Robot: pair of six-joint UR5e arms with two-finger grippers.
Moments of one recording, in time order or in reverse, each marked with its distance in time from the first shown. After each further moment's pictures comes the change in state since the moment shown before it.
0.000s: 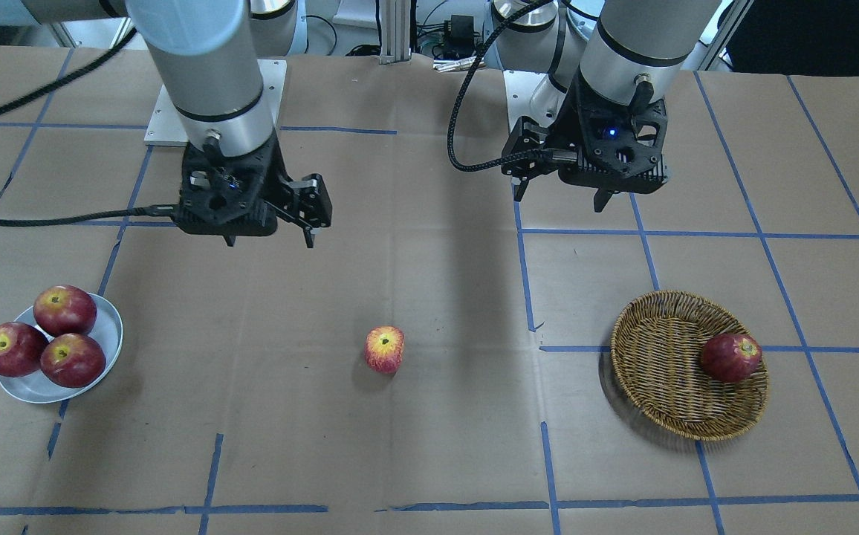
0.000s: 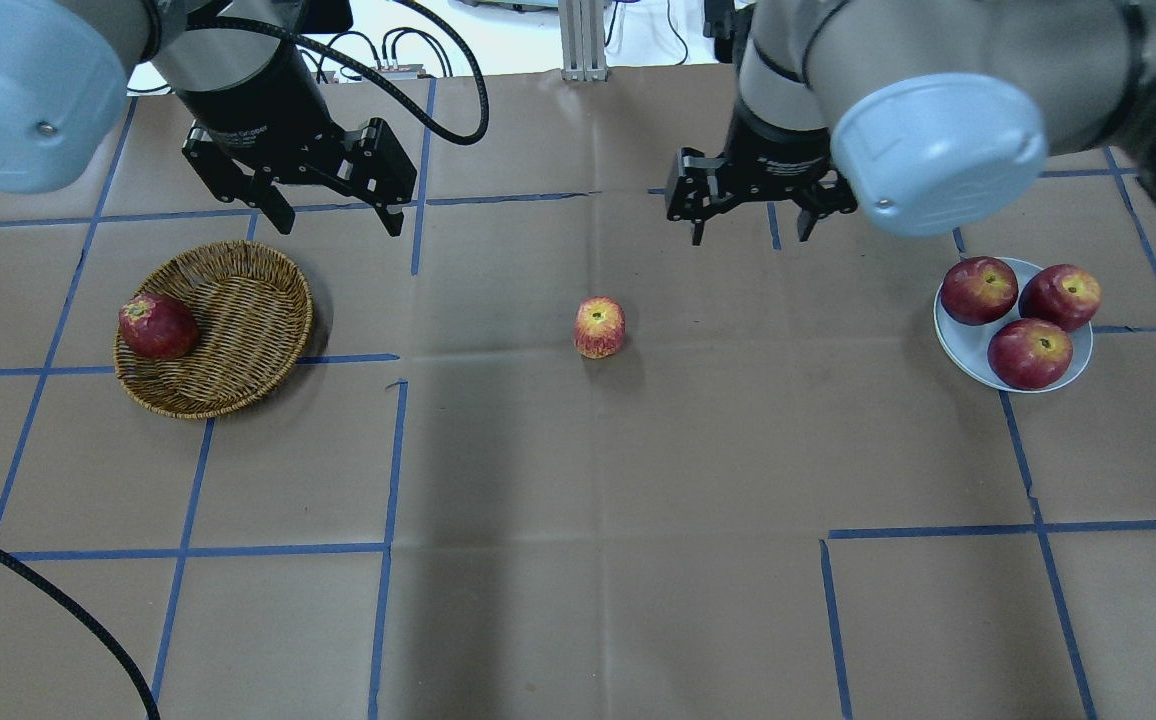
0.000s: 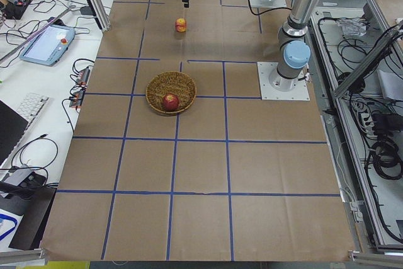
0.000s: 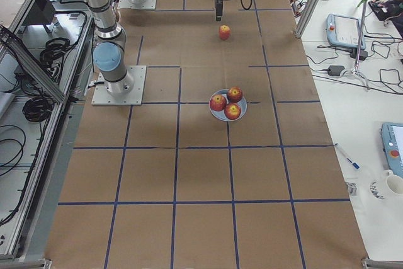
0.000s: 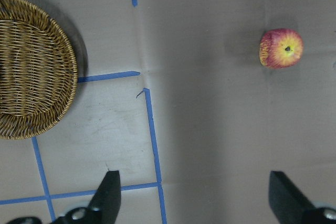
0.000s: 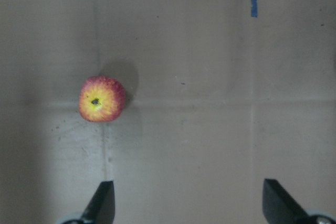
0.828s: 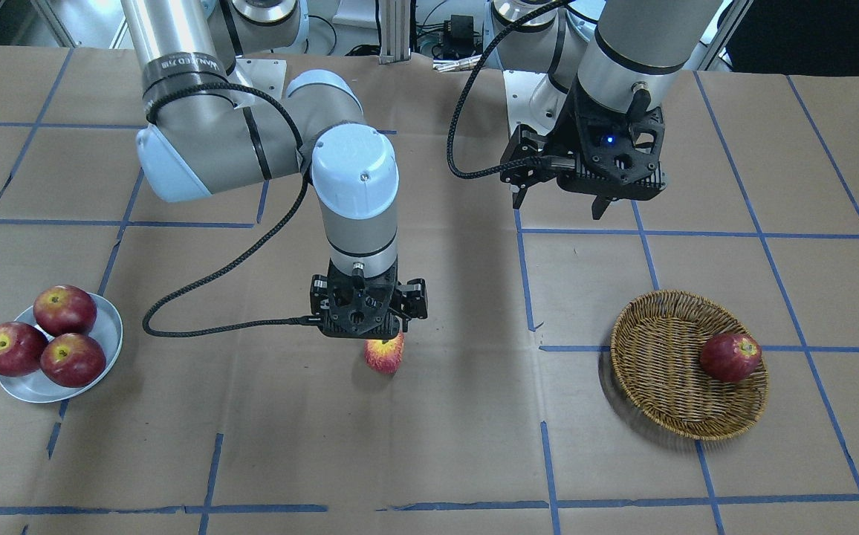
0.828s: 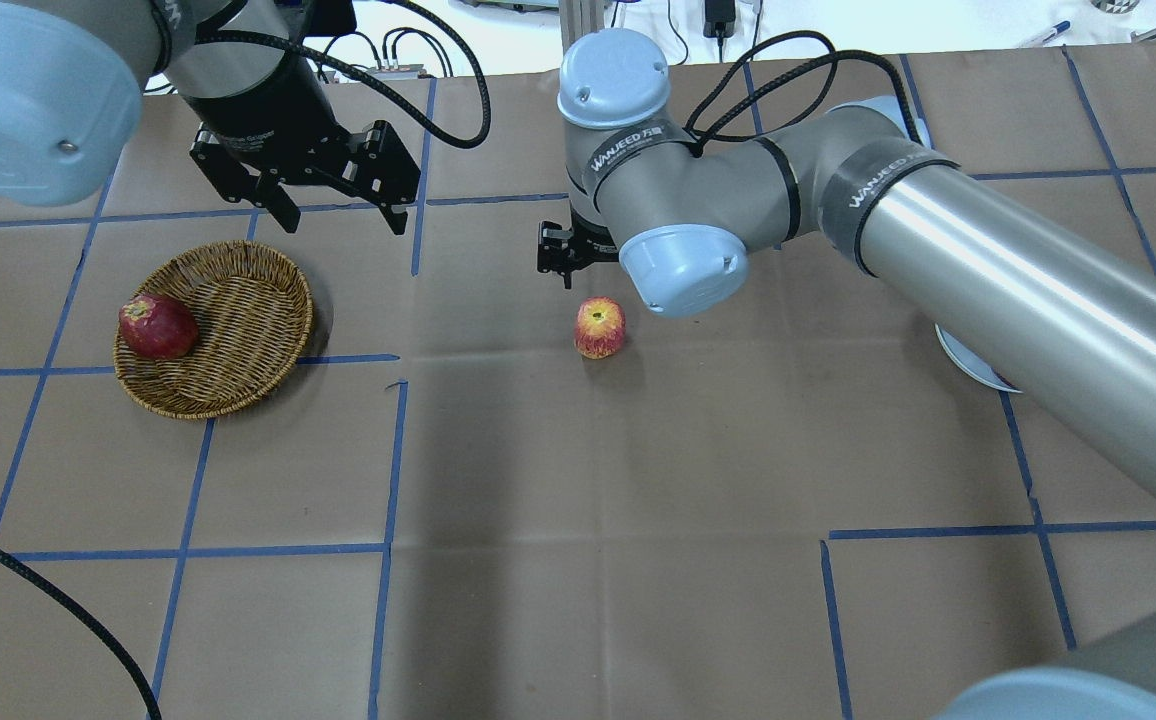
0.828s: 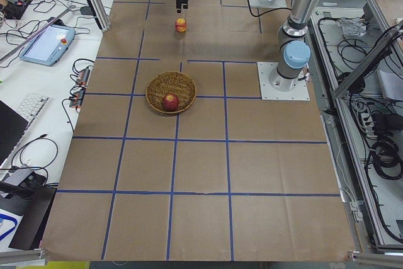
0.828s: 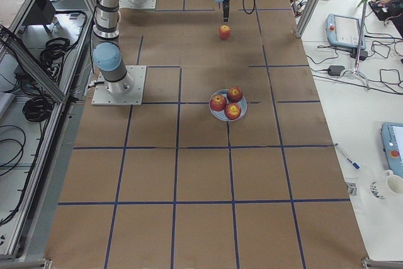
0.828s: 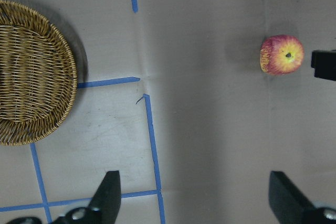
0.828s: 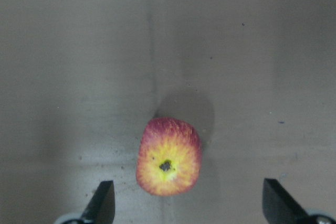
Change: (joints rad) left arm 0.001 -0.008 -0.013 0.039 -0.001 0.000; right arm 0.120 0.270 0.009 -0.301 -0.007 0.148
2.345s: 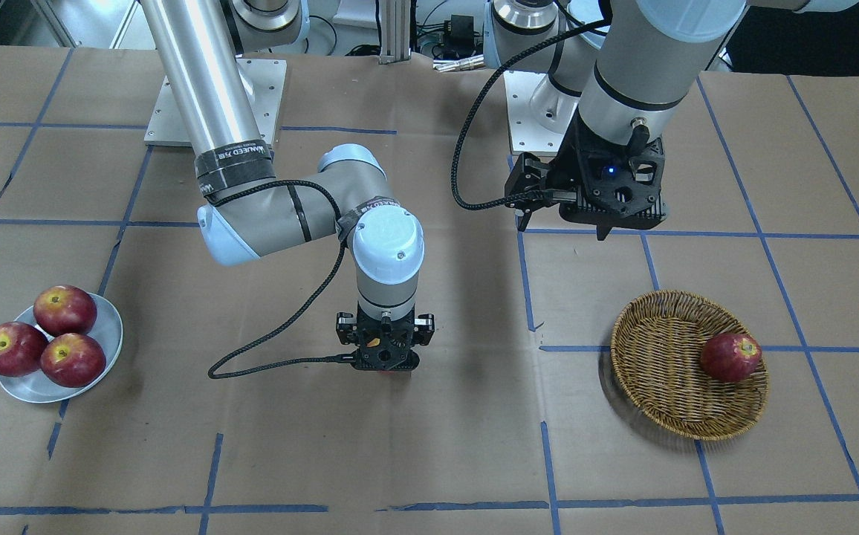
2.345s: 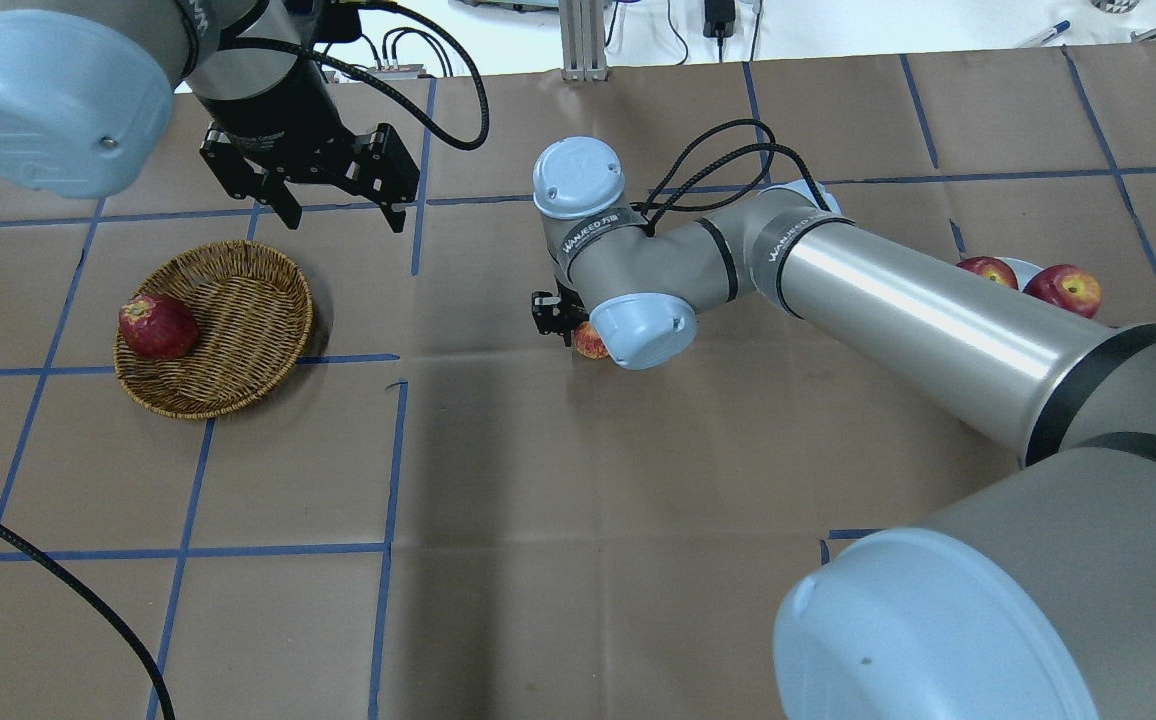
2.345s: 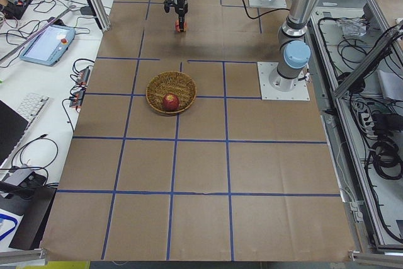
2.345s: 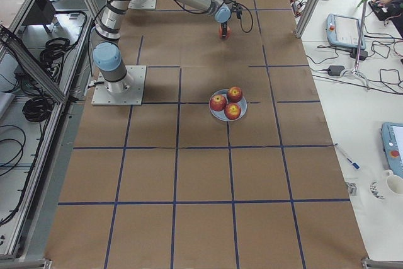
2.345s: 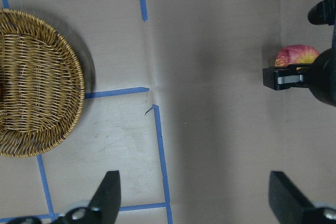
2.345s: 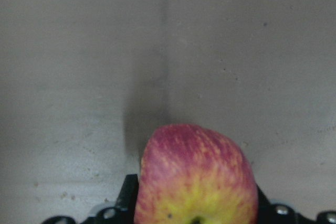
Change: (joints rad) left arm 0.005 -0.035 -0.003 0.026 0.025 0.003; right arm 0.033 0.132 0.031 -0.098 -0.025 -0.008
